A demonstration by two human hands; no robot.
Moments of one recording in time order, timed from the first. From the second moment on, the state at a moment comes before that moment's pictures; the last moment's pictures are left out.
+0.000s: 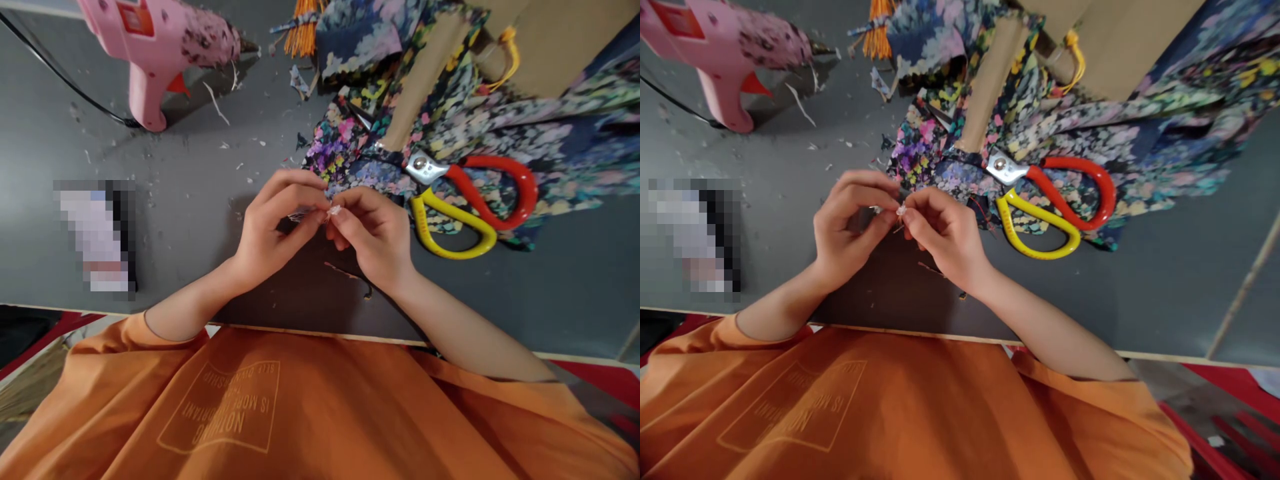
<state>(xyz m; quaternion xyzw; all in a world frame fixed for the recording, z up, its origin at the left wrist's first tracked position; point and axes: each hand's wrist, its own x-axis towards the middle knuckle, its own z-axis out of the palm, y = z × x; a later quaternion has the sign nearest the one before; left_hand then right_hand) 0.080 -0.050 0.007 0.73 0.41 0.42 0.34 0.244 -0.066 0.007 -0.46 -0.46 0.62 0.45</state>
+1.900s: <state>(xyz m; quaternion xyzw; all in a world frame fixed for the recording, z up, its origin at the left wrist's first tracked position) 0.082 -0.053 0.012 0.73 0.44 0.36 0.38 0.249 -0.062 0.004 -0.47 -0.59 0.49 0.44</state>
